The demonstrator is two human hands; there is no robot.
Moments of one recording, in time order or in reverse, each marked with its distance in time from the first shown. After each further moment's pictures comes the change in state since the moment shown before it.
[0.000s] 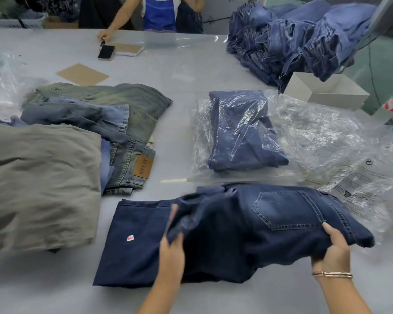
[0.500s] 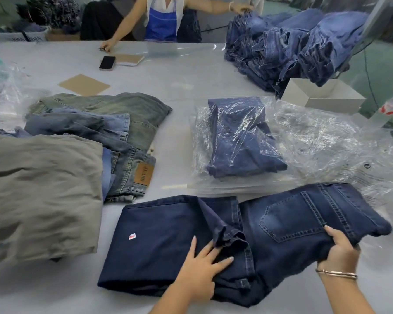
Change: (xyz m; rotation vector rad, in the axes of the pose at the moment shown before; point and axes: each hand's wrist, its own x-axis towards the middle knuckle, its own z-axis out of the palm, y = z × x) left_hand 0.014 -0.051 0.004 1.504 -1.003 0.643; right_hand 0.011 -0.007 0.004 -0.066 0.117 -0.204
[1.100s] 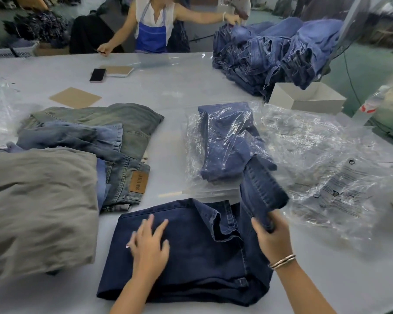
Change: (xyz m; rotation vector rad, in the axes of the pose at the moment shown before) left_hand -0.032 -0.071 -0.035 -0.211 0.487 -0.681; right_hand -0.068 0.023 0.056 -0.650 -0.593 -0.558
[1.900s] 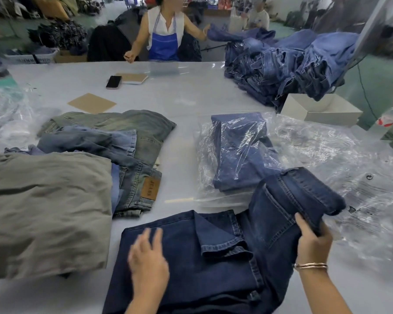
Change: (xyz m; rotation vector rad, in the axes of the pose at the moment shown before) left_hand -0.016 -0.006 -0.011 0.156 0.138 -0.062; right_hand 0.028 0.017 -0.017 0.437 0.370 0.357
